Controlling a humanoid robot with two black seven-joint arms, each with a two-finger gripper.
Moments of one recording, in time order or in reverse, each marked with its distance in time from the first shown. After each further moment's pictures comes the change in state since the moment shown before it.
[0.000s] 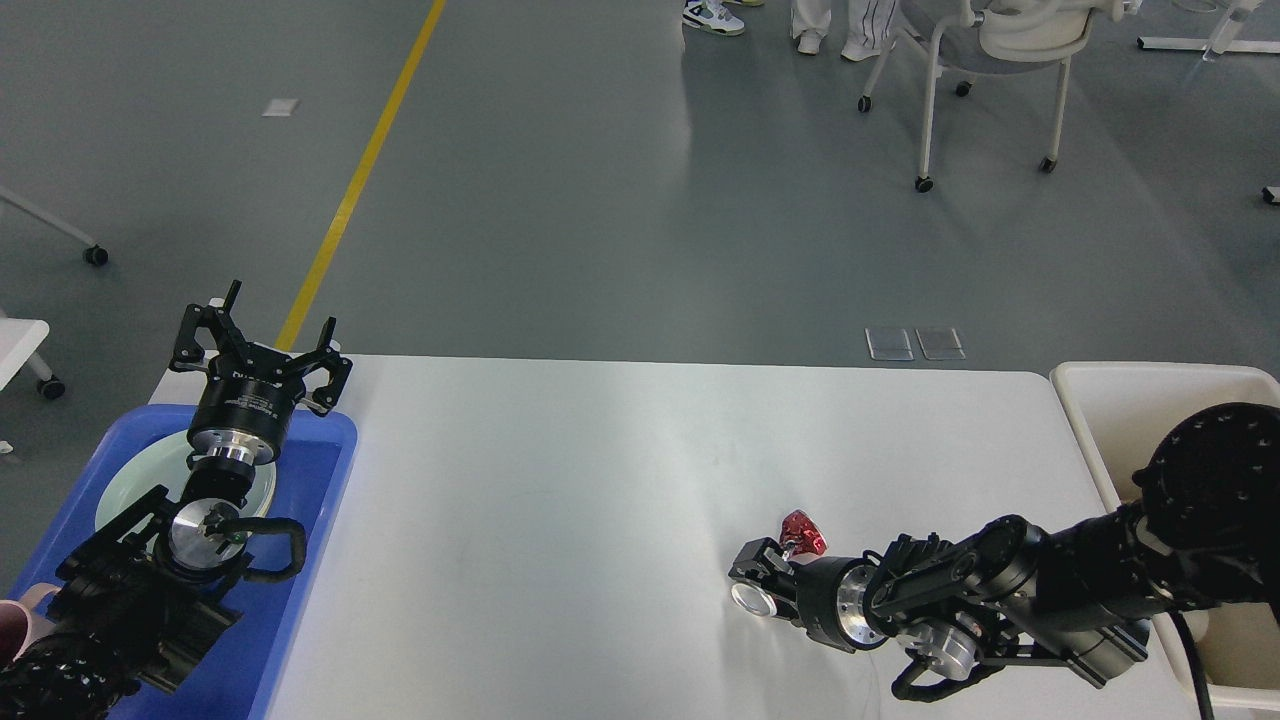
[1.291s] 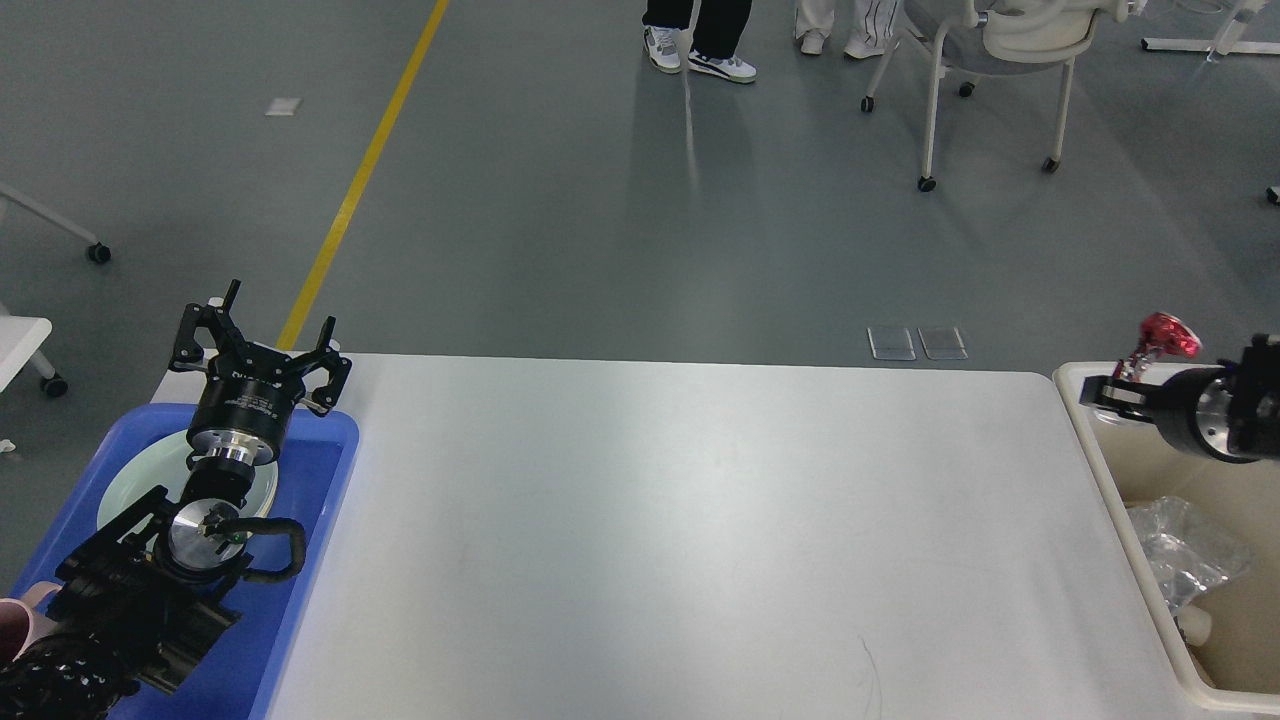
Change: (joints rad) left arm 0.000 0.000 0.000 0.000 0.000 0.000 0.000; right arm 0.242 -0.420 -0.448 -0.313 -0.362 0.150 -0.013
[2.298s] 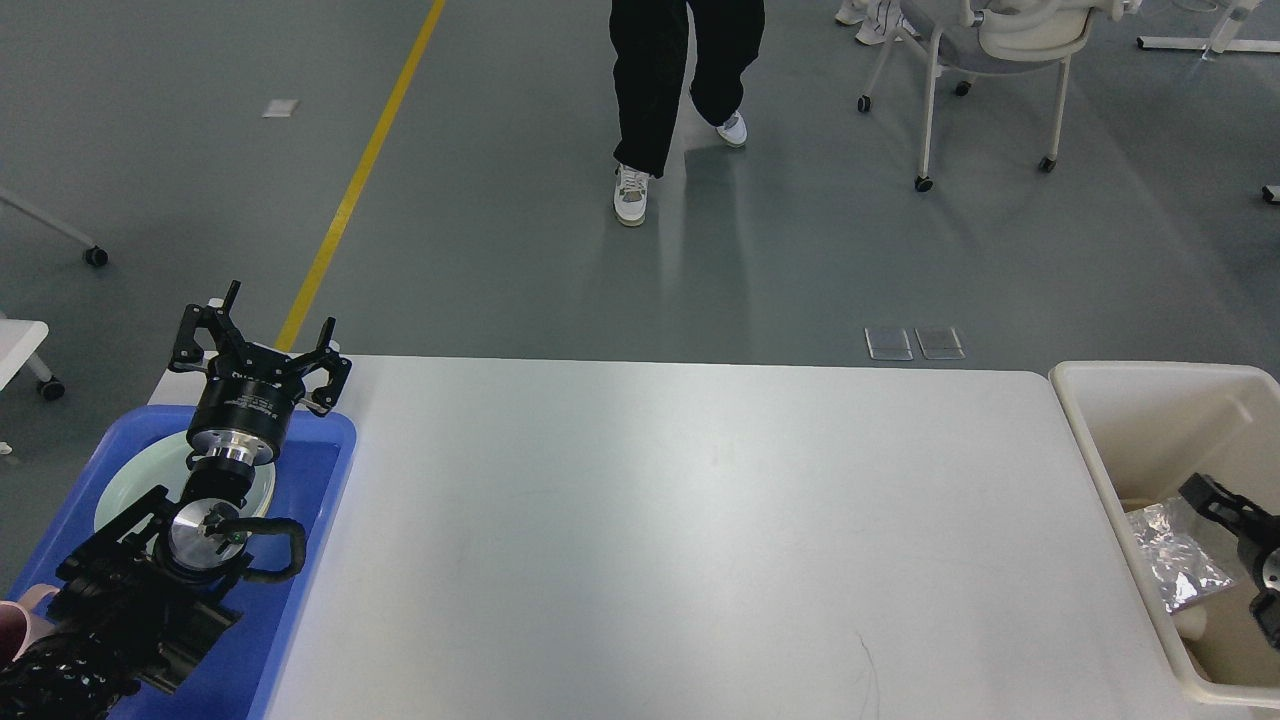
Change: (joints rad) left arm 0.000 0.000 0.000 0.001 0.000 0.001 -0.002; right arm -0.783 0.120 0.464 -0.839 0.253 -0.060 -0.011
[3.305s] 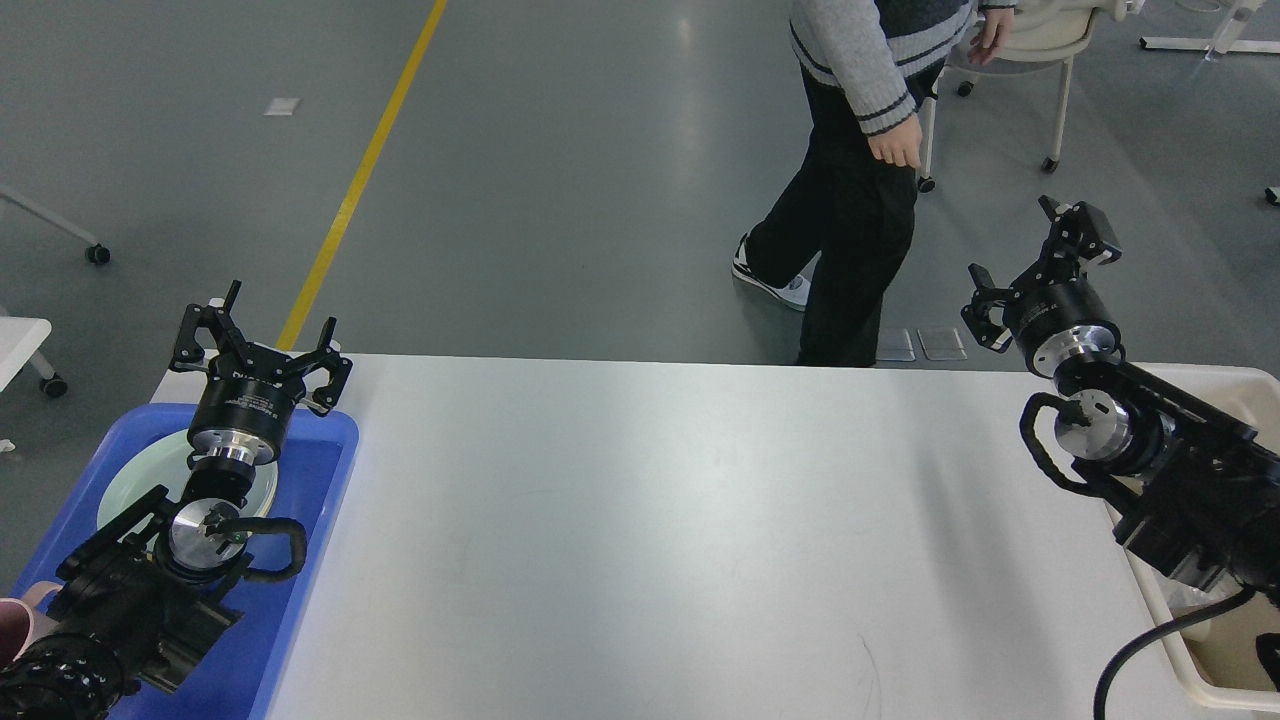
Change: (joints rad) left arm 0.000 0.000 0.000 -0.002 0.000 -0.002 0.002; right arm 0.192 0.048 1.291 0.569 0.126 0.196 0.234
